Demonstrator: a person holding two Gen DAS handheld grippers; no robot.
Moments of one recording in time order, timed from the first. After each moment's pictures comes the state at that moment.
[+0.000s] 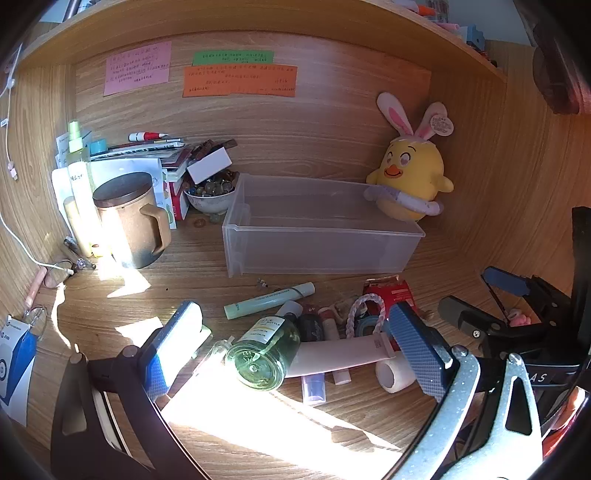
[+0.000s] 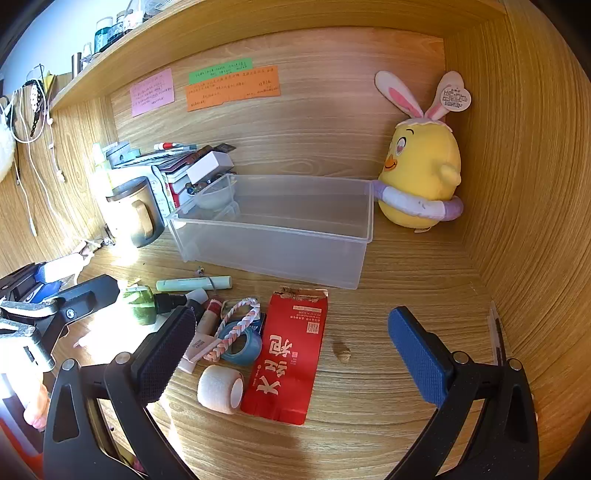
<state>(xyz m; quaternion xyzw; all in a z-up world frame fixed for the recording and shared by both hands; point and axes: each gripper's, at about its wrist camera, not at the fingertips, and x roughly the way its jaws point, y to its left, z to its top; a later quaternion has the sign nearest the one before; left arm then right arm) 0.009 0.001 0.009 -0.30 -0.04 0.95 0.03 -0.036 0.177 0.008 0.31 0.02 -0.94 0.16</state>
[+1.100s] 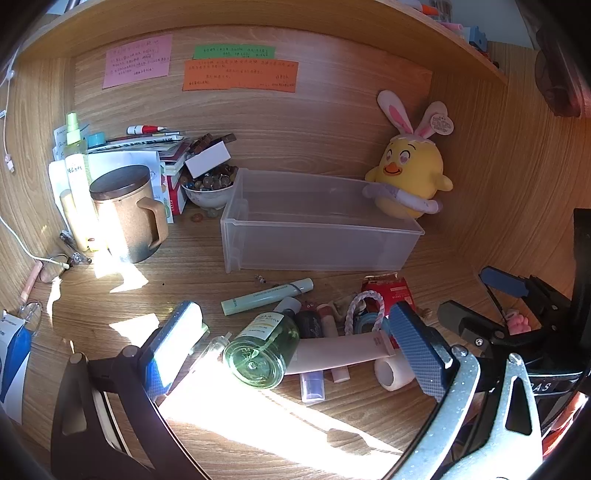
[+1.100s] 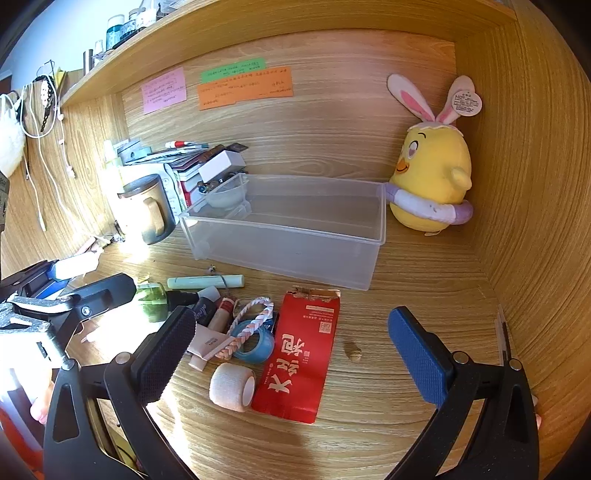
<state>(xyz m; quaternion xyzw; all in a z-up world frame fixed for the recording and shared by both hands) 0.007 -0.001 0.005 -0.31 -0.05 0.95 0.03 -0.030 0.172 0.009 0.31 0.03 -0.93 0.18</state>
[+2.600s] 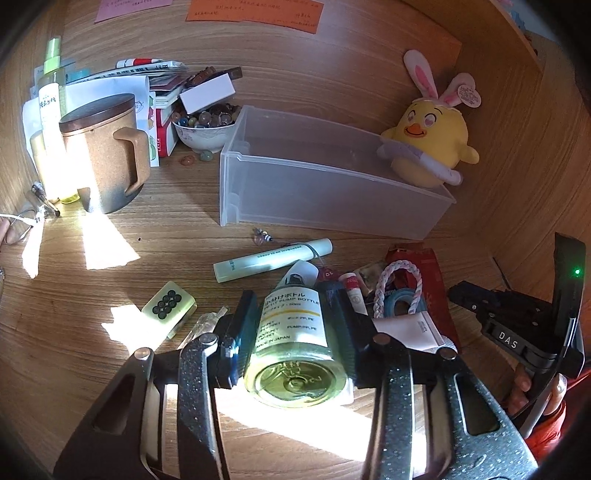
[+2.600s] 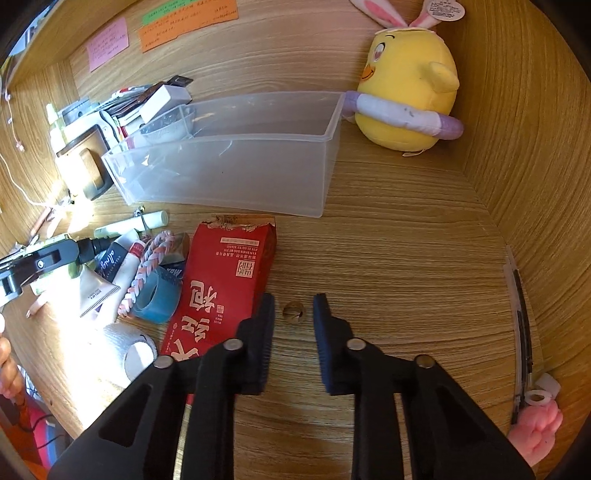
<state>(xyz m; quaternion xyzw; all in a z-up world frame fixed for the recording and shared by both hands) -0.033 -0.022 -0.047 -0.39 -0.09 0.92 0.06 -0.082 0.206 -0.055 0.41 0.03 -0.90 0.14</state>
